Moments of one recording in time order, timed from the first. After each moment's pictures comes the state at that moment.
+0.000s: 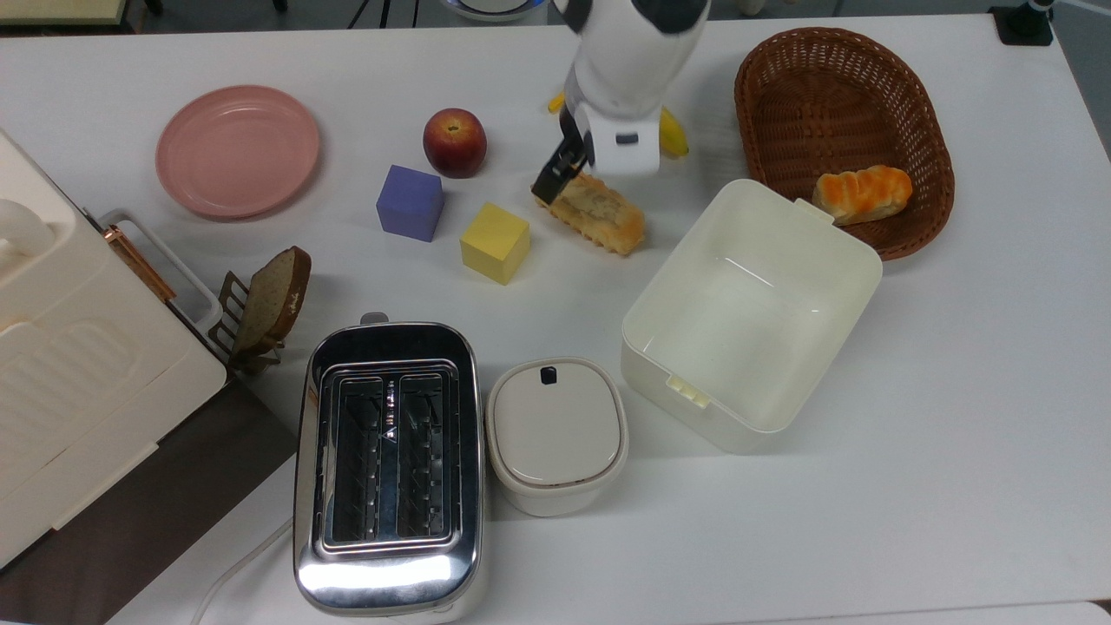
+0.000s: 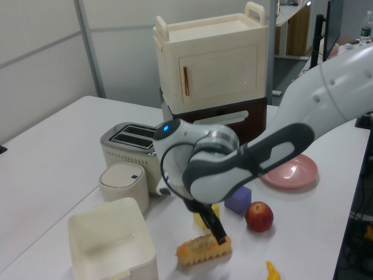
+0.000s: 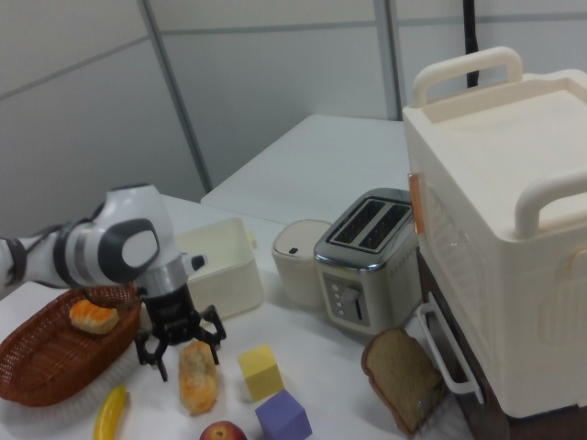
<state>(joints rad) 0.35 0.22 -0.07 -1.96 -0.15 1.94 -0.61</state>
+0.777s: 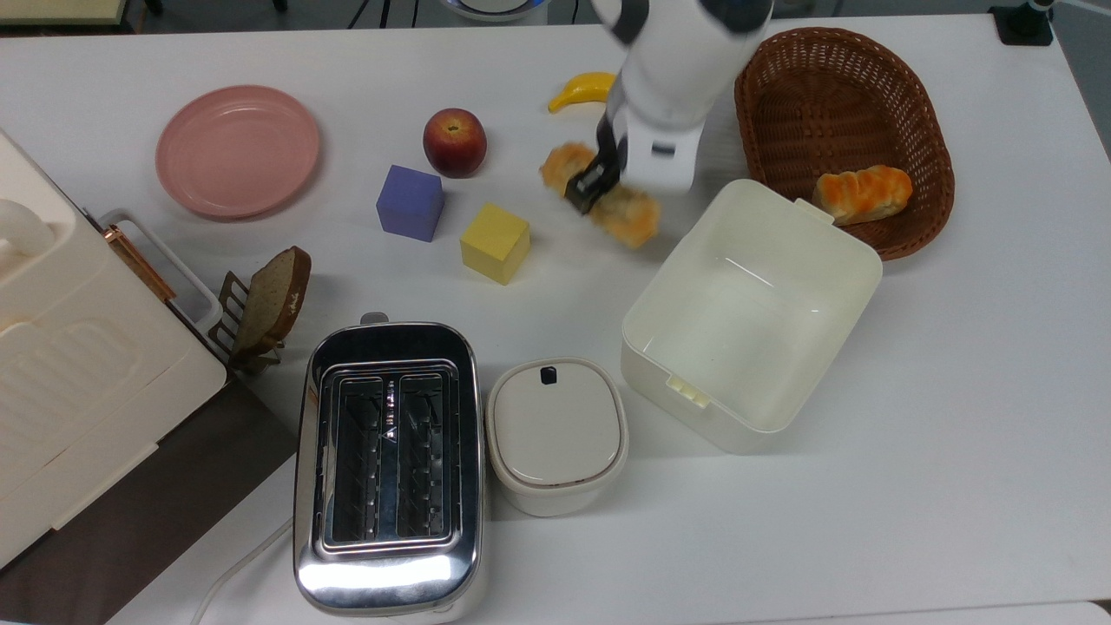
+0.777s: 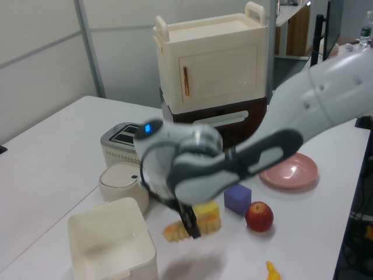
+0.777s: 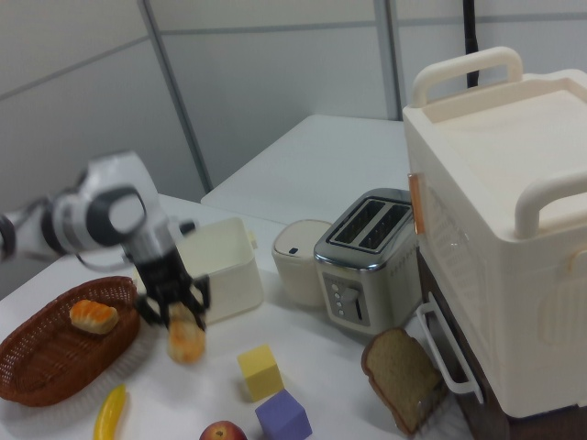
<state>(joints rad) 0.40 0.25 -0.07 -1.79 -0.16 1.88 -0.38</state>
